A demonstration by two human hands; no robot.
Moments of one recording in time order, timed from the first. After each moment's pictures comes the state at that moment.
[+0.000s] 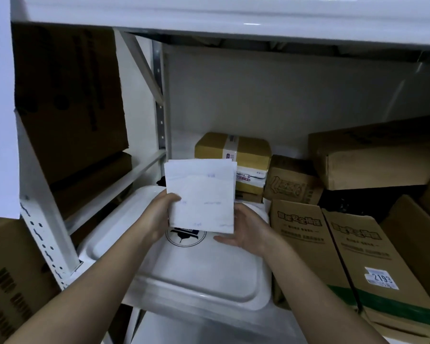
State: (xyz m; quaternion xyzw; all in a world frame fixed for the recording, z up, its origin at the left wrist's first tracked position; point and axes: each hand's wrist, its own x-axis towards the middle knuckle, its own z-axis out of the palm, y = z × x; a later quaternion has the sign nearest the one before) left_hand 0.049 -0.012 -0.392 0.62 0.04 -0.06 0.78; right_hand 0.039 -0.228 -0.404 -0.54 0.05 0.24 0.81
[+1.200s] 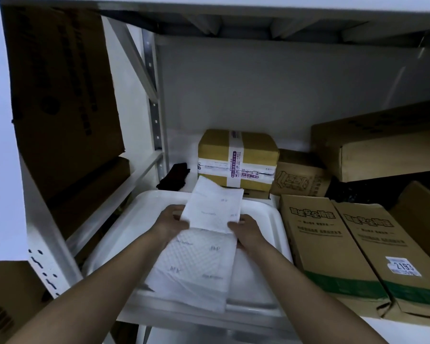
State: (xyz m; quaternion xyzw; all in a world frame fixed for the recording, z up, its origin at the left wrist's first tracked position) left_hand 0.098 0.015 -0.438 0.79 0.03 -0.07 0.61; right_hand 0.074 -0.180 -0.458 -0.72 0.16 0.03 0.68
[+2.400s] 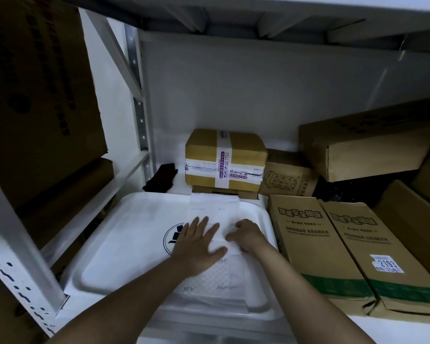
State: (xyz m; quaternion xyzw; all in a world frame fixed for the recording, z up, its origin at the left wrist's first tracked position) left_hand 0.085 -0.051 -0.499 0.97 -0.23 -0.03 0.08; right_hand 0.073 -0.211 -0.449 -0.91 0.16 0.10 0.37
